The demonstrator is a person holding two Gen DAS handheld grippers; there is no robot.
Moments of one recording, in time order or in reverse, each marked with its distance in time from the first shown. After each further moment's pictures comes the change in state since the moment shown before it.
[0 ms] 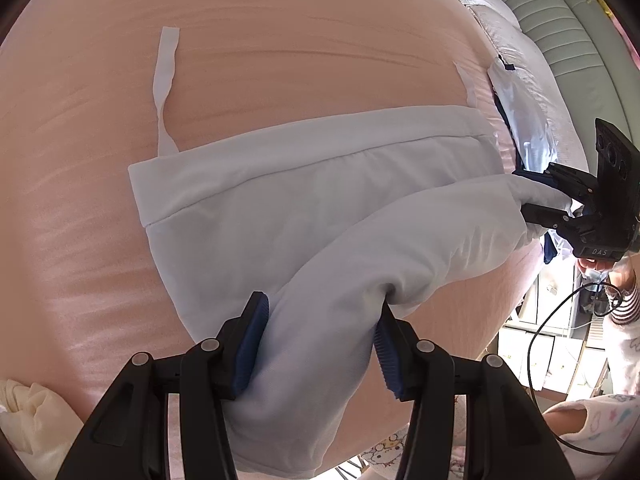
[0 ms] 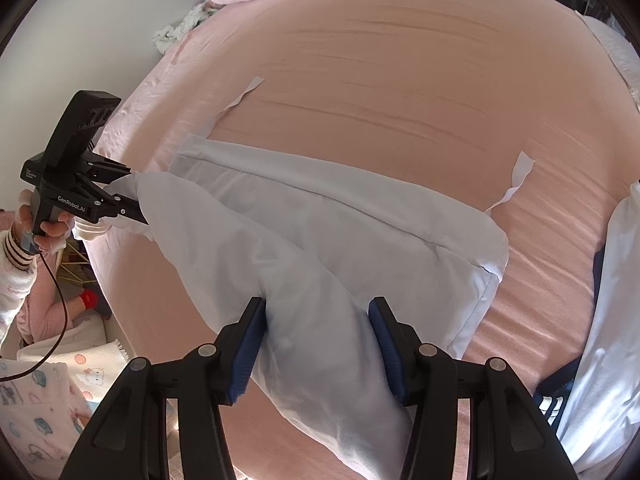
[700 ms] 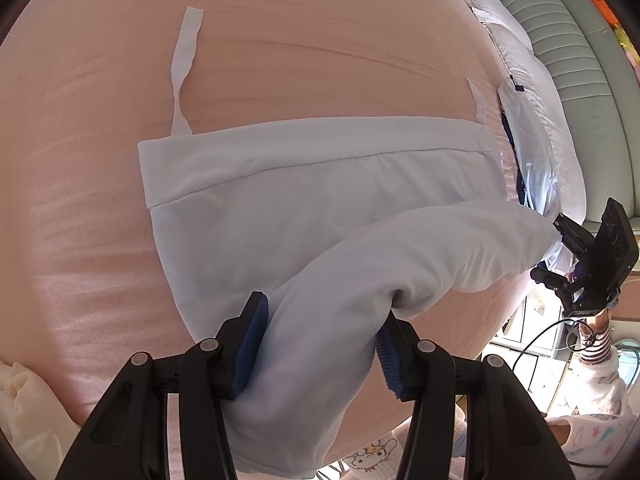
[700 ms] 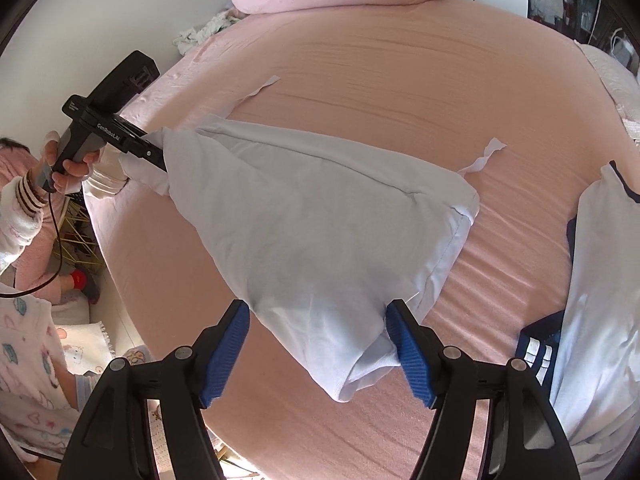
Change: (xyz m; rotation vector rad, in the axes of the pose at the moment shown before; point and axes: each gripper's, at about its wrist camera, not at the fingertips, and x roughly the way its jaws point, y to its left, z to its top) left arm 0.020 -0.016 0.011 -0.100 -0.004 -0.040; right arm -0.031 -0.004 -0.072 -0.100 -0.085 -0.032
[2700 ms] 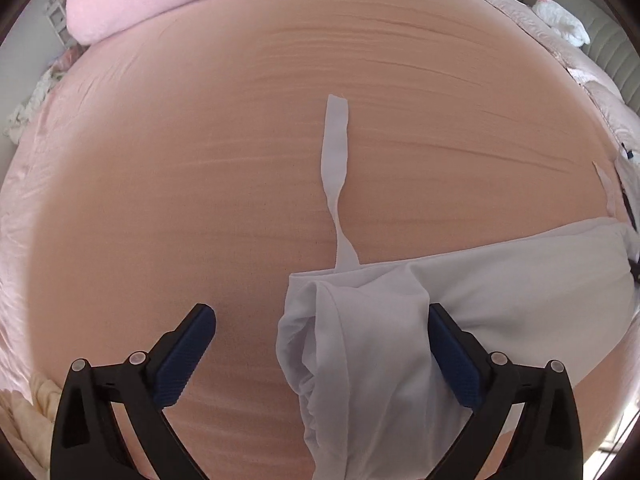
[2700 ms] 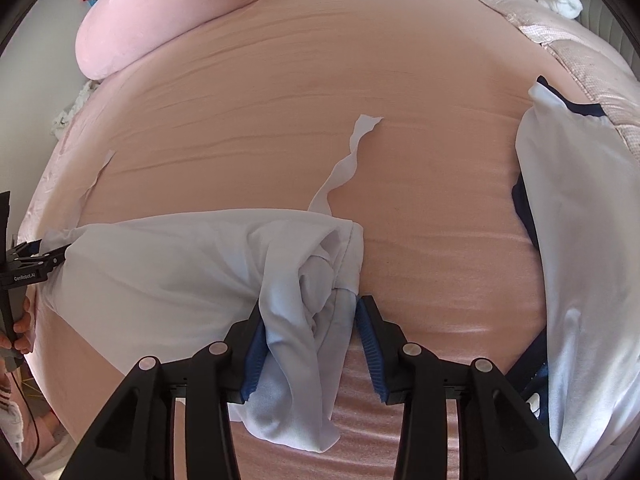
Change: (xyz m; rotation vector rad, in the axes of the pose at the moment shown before) left arm 0.049 0.036 0.003 -0.164 -0.354 0.386; right arm 0.047 -0.086 0.038 0.429 -0.034 -0.251
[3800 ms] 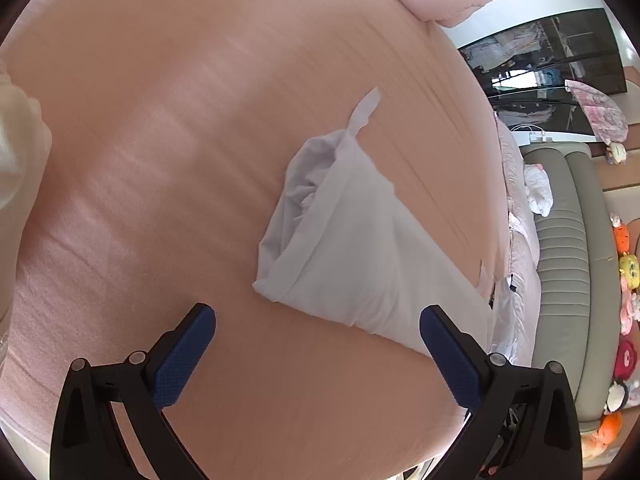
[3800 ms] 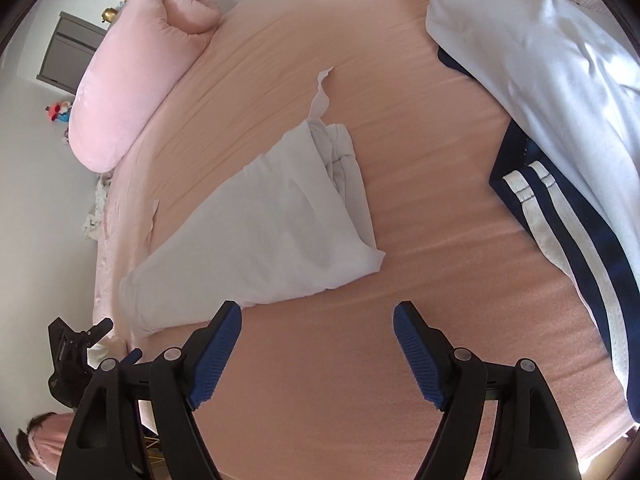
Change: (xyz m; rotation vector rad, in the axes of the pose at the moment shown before) left arm -0.099 0.096 -0.135 -0.571 0.032 -0.447; right arm -0.048 -0.013 -0.085 0.406 -0.014 0.226
